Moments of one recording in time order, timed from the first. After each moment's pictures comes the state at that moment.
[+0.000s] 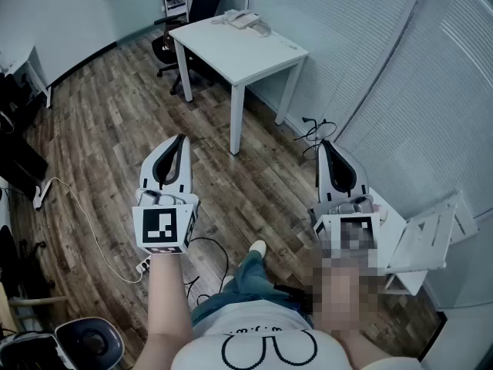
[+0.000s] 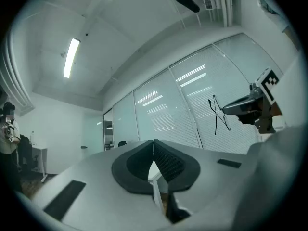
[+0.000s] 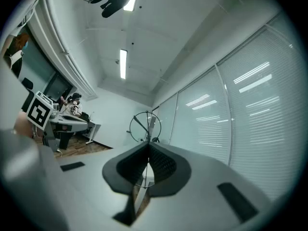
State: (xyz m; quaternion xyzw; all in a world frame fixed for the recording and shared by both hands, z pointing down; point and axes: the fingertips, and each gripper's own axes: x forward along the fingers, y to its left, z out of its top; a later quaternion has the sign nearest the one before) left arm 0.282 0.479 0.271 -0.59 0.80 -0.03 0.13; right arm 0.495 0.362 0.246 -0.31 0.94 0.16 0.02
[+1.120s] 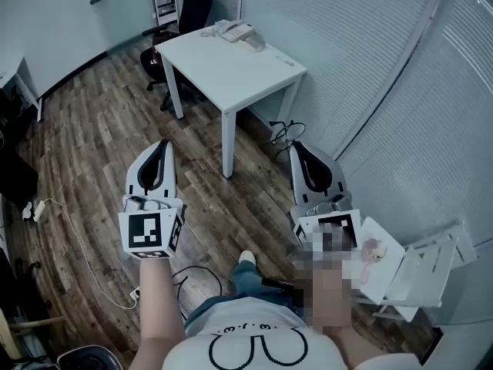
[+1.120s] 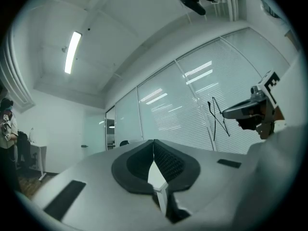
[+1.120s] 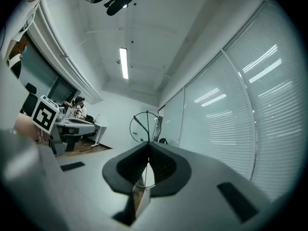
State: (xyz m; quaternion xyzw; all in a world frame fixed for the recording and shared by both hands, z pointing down) left arm 0.189 0.349 0.272 -0.57 0.81 -0.02 0.12; right arm 0.381 0.235 0.251 -0.25 0.96 0.14 0.03
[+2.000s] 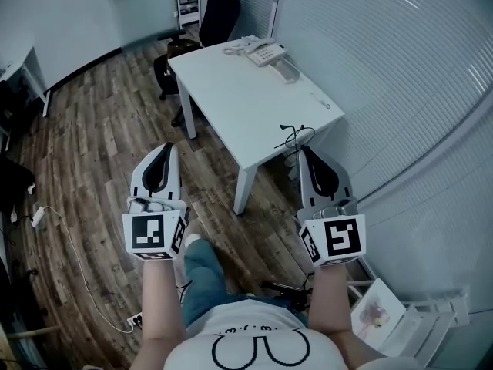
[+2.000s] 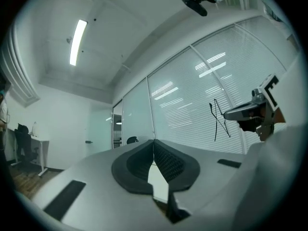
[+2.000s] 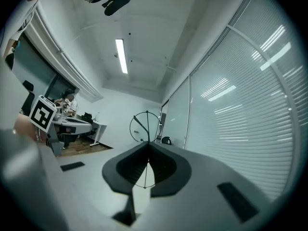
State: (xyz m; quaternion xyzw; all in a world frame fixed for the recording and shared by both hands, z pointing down) left arm -0.019 0.164 0.288 -0.53 0.84 0.00 0.11; right arm 0.170 0.026 0.263 -0.22 0.96 0.14 0.03
